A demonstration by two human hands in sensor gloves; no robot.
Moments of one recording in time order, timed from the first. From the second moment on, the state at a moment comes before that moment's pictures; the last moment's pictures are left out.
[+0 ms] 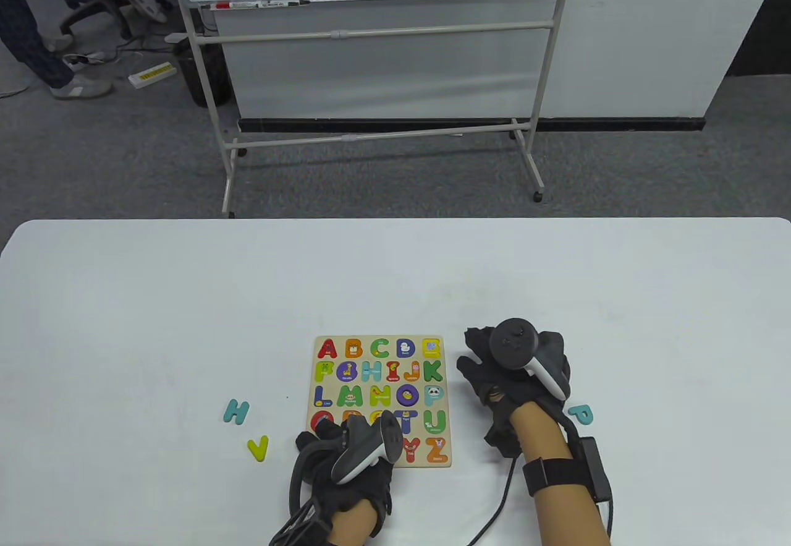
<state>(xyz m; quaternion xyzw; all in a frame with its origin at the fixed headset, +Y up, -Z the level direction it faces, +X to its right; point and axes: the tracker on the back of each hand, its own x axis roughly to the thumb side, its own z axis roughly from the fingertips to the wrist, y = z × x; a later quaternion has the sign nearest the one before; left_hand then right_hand) -0.090 -0.792 -0.306 -0.26 0.01 -0.04 0.97 0.162 -0.741 -0.414 0.03 0.05 0.97 0.23</state>
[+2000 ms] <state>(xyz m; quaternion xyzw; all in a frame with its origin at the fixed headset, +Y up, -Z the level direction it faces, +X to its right) -0.089 -0.791 -0.305 -0.26 0.01 -0.05 0.97 0.174 -0.752 -0.363 0.13 0.03 0.99 0.04</state>
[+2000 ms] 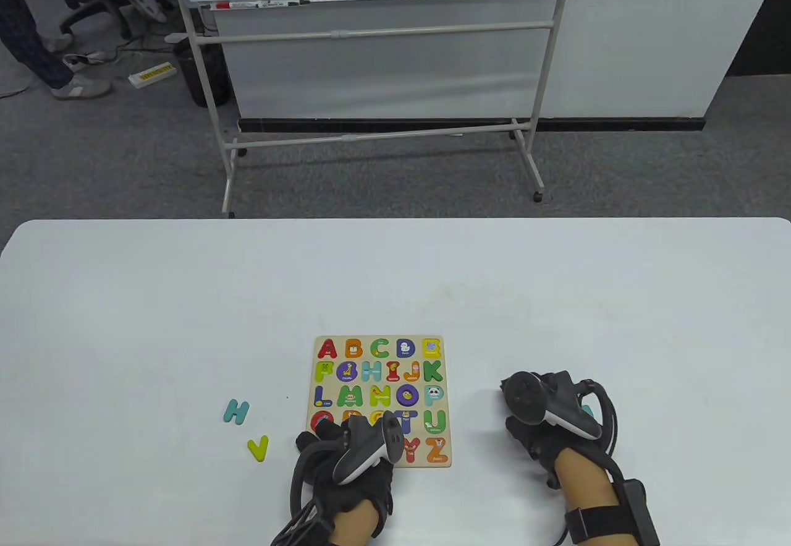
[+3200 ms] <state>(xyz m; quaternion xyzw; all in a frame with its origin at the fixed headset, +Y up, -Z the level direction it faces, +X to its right) -0.089 -0.793 -0.306 -0.26 0.01 -0.04 0.97 0.034 -0.766 -0.356 0.27 0.01 0.96 0.05</state>
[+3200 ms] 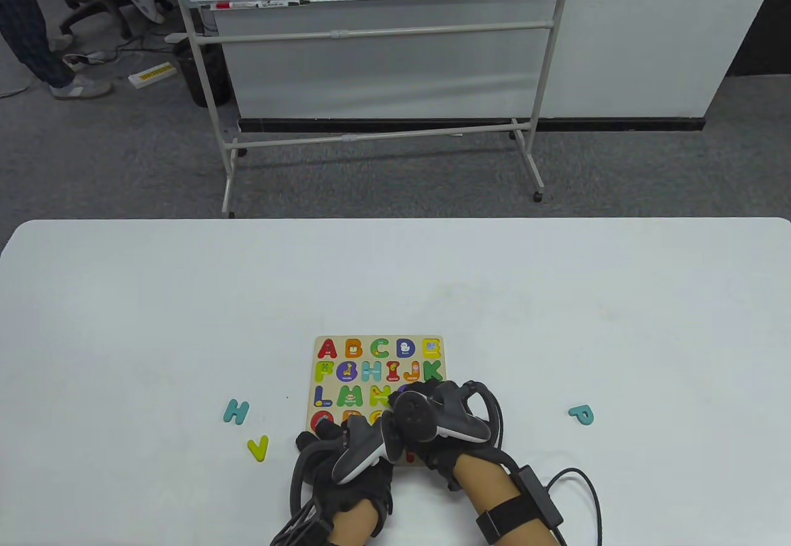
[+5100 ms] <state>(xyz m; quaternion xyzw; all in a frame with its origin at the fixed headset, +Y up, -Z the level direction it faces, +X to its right) -0.089 -0.793 -0.306 -0.26 0.01 -0.04 0.96 0.260 -0.737 -0.362 -0.06 0.10 0.99 0.02</state>
